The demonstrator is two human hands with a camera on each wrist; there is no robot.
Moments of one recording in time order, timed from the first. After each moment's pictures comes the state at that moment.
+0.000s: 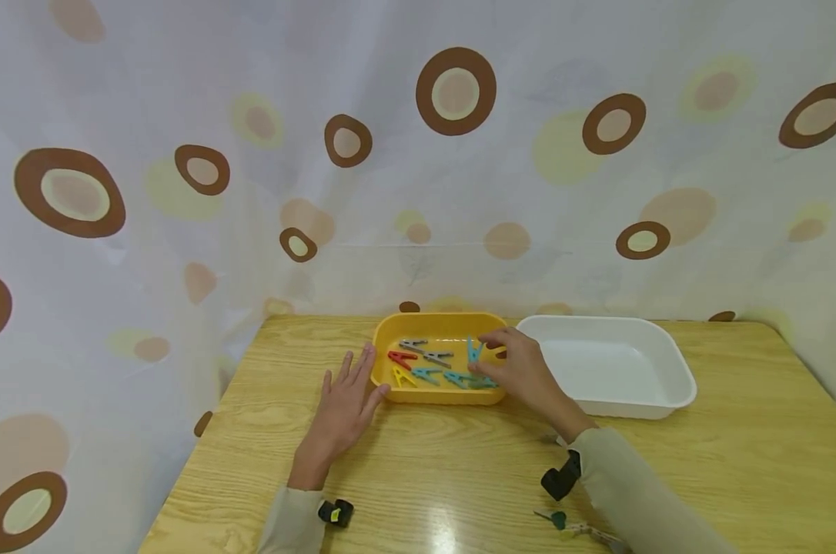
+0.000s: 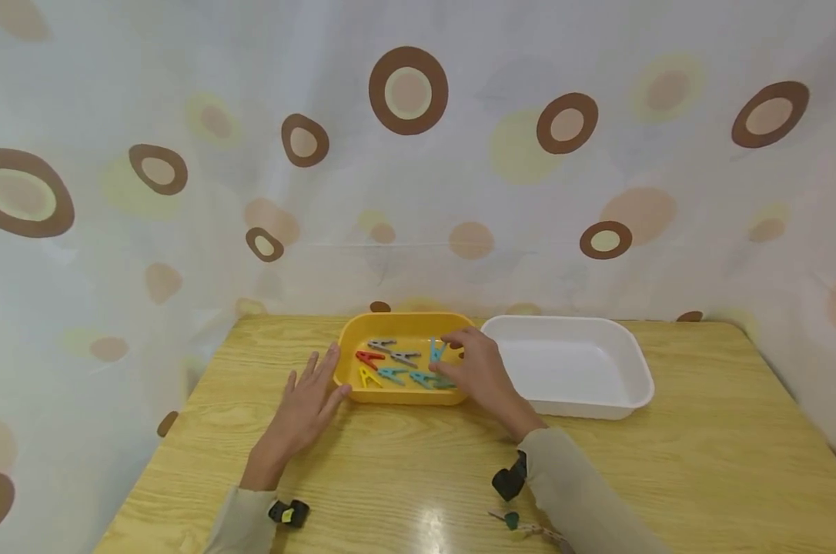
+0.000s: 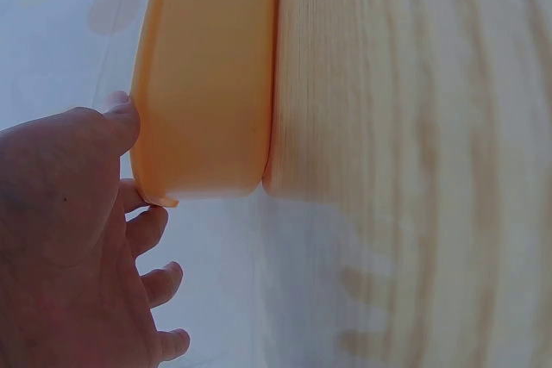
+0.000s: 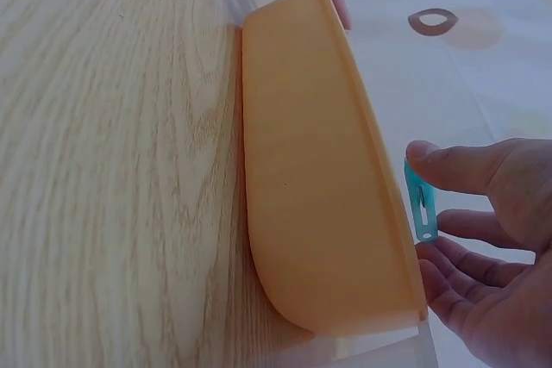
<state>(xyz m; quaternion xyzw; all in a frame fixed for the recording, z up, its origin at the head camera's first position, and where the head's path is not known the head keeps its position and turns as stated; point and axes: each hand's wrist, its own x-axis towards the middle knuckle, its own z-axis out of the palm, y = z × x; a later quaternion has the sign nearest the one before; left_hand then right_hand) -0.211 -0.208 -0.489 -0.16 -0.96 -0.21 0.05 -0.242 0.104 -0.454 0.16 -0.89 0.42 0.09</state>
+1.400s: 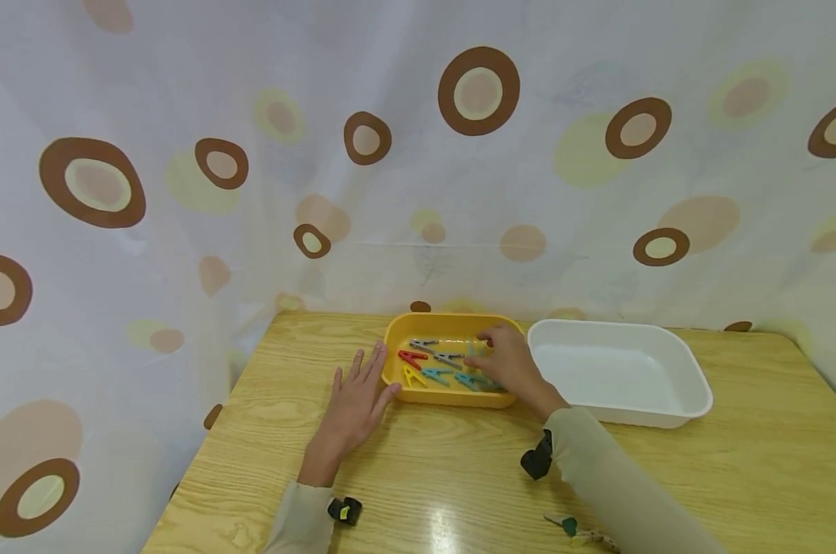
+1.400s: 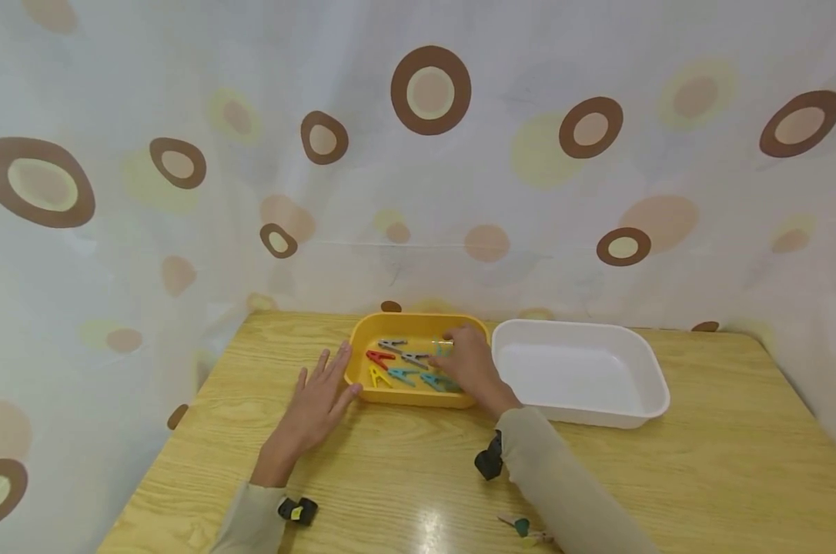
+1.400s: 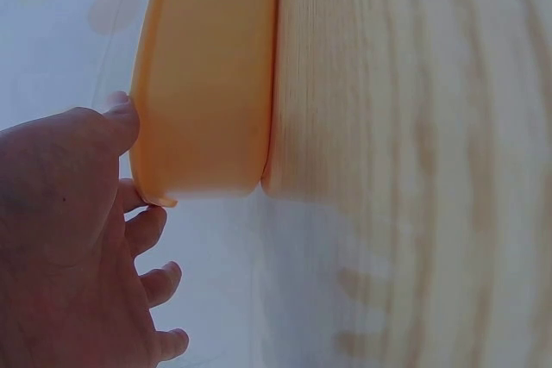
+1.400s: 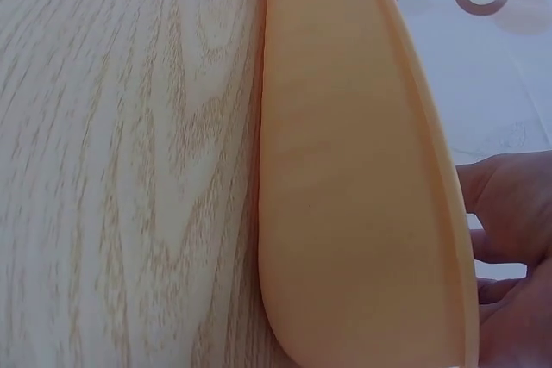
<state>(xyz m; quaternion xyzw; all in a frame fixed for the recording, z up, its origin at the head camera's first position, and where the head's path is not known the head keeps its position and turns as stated) -0.212 -0.209 -0.489 -0.16 -0.96 -0.21 0.05 -0.274 0.073 -0.461 0.13 -0.93 0.34 0.03</state>
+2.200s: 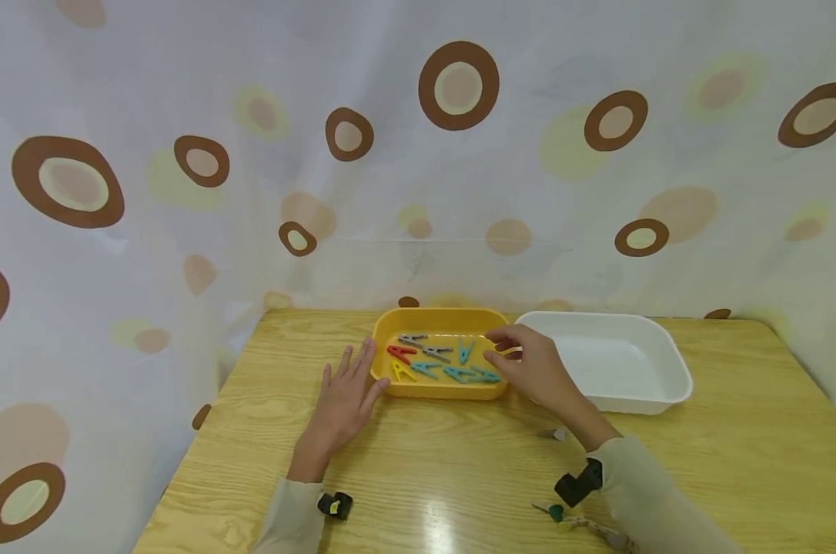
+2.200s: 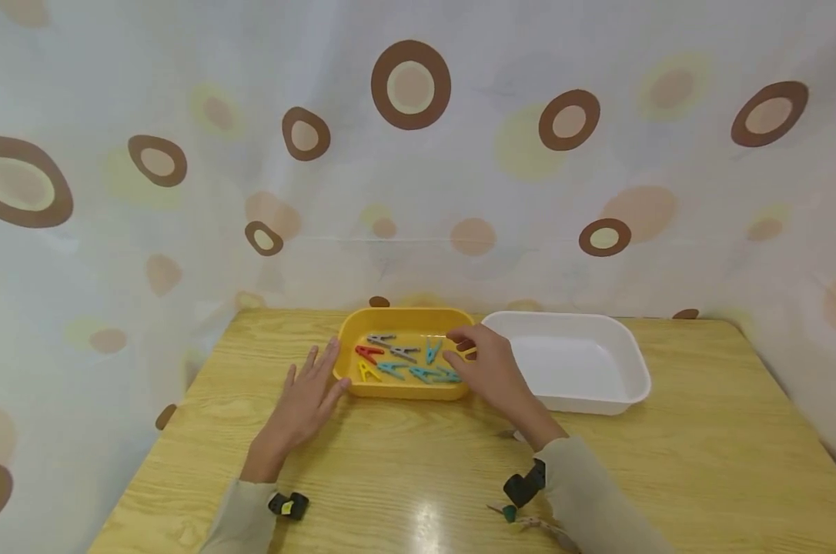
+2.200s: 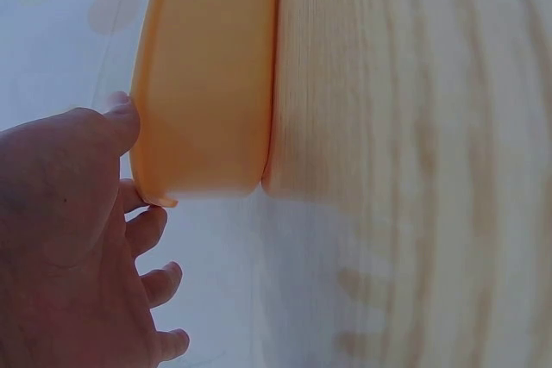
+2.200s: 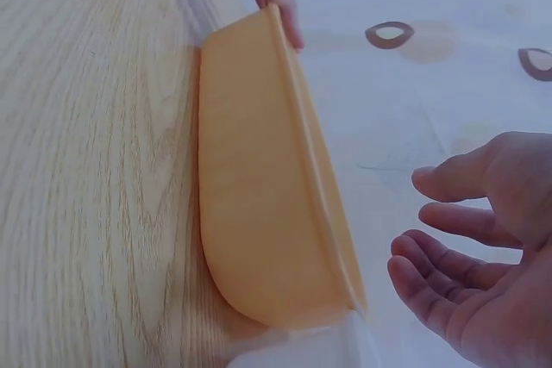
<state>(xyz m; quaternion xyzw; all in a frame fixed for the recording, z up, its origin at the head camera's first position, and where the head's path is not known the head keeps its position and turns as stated) -0.212 -0.208 -0.488 -0.16 -0.96 -0.21 0.04 -0.219 0.119 -0.432 0.18 -0.87 0.45 0.10</state>
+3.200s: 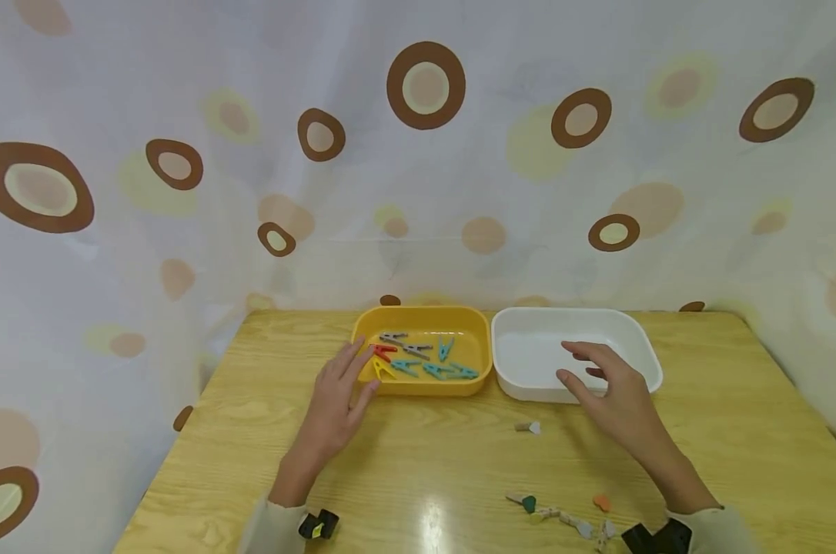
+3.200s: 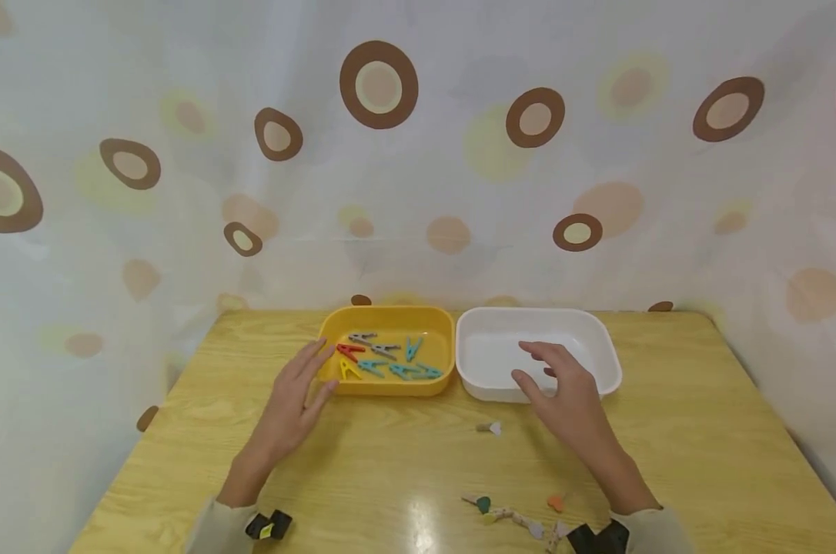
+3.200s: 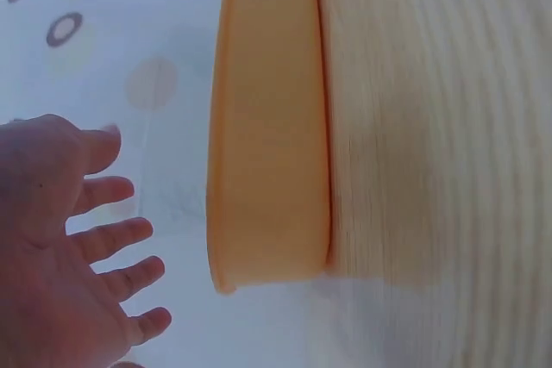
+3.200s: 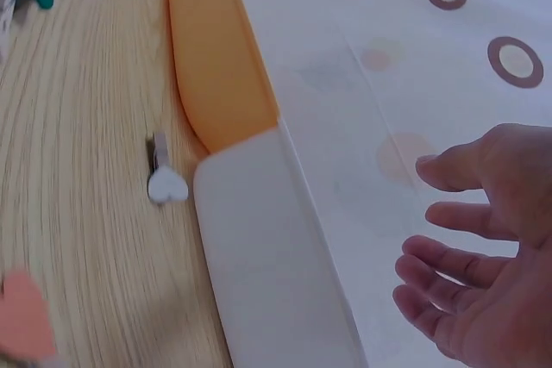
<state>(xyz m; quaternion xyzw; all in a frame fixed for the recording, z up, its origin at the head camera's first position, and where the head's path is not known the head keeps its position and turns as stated) -0.184 -0.176 -0.466 -0.24 -0.91 -0.30 0.17 -0.156 0.231 -0.441 0.15 -0.89 0.37 0.24</state>
